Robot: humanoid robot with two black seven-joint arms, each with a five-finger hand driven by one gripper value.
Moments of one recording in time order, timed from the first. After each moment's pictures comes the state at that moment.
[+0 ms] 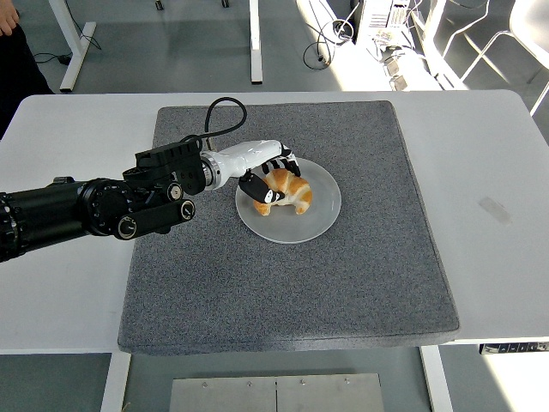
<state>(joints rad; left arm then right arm) -1.26 0.11 0.25 -0.85 0.86 0.18 -0.11 -0.10 0.00 0.07 0.15 -0.06 0.01 0.35</state>
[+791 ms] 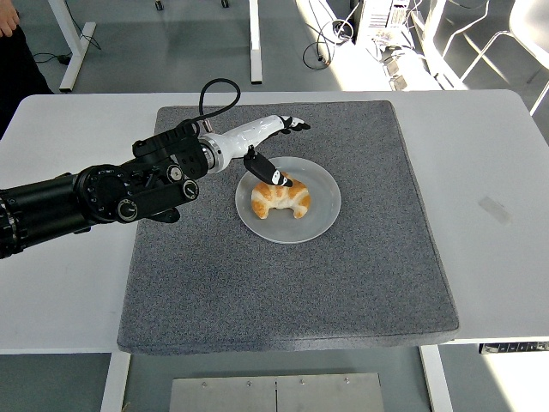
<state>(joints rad) -1.26 0.12 0.08 -0.85 0.72 0.18 -0.11 -0.10 0.00 0.07 0.15 -0.06 0.01 0.35</state>
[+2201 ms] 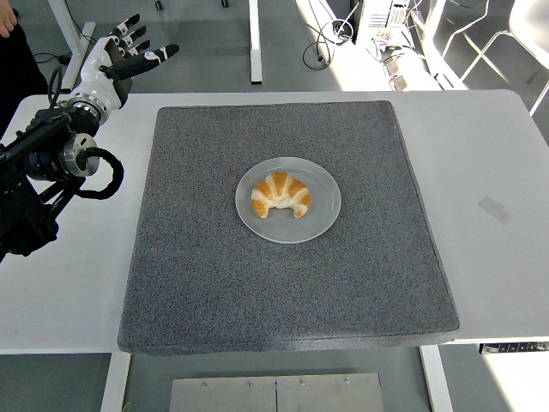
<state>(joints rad) -0.98 0.27 -0.65 -0.75 0.22 0.19 -0.22 -0.10 0.00 0.07 0.15 -0.06 0.01 0.35</state>
